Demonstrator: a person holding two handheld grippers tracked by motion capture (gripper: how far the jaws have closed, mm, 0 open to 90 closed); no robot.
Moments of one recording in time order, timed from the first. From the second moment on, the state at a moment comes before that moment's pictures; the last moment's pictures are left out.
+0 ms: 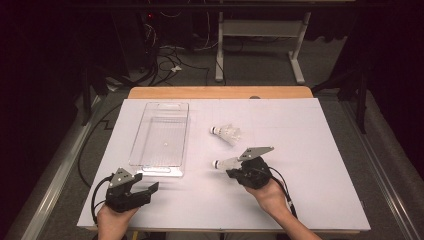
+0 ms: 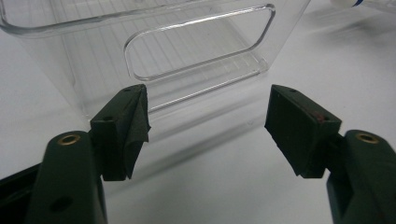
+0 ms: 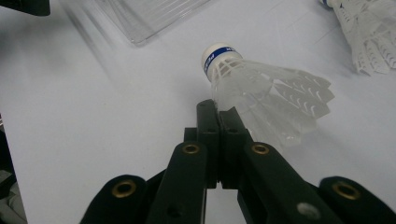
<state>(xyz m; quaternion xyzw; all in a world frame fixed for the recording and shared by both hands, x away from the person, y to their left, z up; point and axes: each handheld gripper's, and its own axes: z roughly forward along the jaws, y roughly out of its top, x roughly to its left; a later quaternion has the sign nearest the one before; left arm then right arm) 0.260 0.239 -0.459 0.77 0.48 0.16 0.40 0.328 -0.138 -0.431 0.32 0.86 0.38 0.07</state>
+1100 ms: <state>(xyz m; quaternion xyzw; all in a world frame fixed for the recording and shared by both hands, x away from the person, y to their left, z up) 0.260 0.239 -0.460 0.77 0.48 0.16 0.40 0.340 -0.167 -0.423 0.36 0.85 0.38 0.09</state>
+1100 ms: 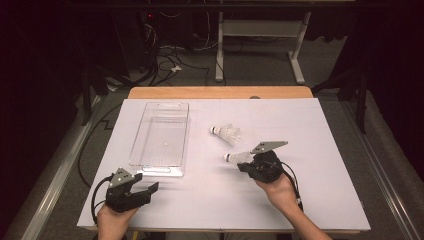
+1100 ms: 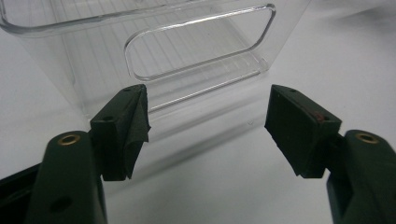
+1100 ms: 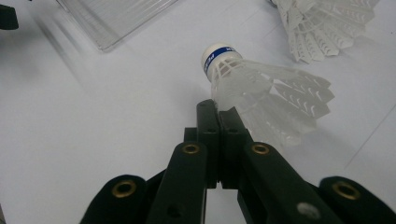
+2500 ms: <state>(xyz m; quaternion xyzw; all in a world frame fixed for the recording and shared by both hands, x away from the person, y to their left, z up) 0.261 0.238 -0.460 0.77 0.48 0.15 0.40 0.372 -0.190 -0.417 0.40 0.83 0.36 0.11</state>
